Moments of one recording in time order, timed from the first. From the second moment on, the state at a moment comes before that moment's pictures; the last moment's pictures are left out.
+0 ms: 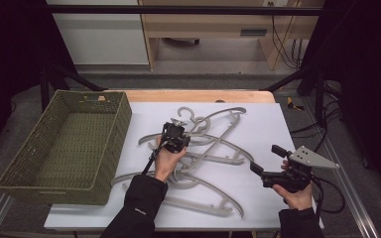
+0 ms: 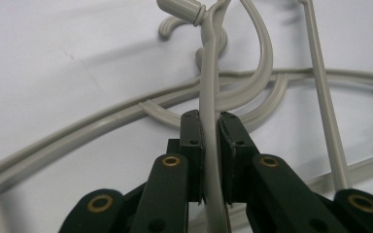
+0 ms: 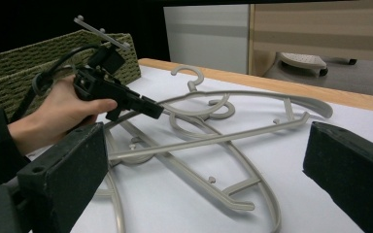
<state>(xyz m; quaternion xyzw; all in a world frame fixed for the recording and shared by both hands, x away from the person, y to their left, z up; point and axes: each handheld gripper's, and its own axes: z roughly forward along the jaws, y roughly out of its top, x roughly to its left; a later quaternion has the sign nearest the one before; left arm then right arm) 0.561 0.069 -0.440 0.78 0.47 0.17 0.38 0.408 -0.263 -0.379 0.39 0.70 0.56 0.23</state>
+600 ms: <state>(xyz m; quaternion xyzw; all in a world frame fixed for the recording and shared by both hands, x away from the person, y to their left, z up) 0.527 0.107 -0.378 0.76 0.43 0.20 0.44 0.406 -0.265 -0.378 0.40 0.69 0.55 0.23</state>
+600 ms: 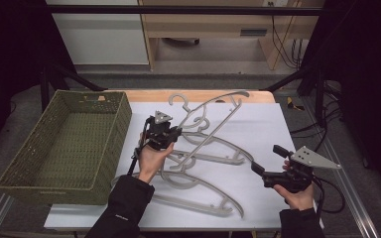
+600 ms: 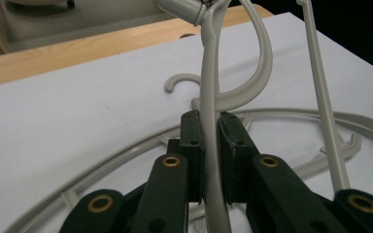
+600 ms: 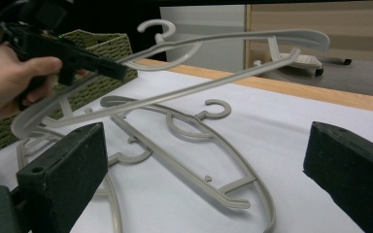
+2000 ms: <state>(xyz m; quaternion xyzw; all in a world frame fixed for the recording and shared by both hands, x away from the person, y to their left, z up) 0.461 0.243 -0.295 0.77 0.37 0.27 0.43 0.405 -0.266 -0.379 0.40 0.69 0.55 0.24</state>
